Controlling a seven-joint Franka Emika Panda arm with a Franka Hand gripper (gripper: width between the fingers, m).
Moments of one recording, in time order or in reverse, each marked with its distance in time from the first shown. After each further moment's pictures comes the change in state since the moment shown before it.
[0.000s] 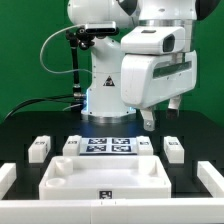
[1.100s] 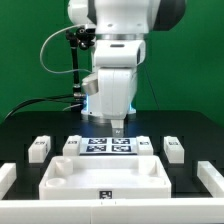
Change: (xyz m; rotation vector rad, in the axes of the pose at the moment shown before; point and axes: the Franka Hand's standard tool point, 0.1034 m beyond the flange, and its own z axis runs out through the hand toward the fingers) arm -0.088 0.010 0.028 0.013 0.009 -0.550
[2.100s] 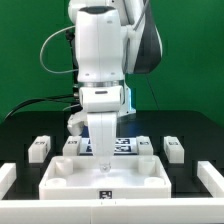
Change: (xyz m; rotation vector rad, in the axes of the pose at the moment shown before) arm -0.022 -0.031 0.082 -0.074 0.034 -0.078
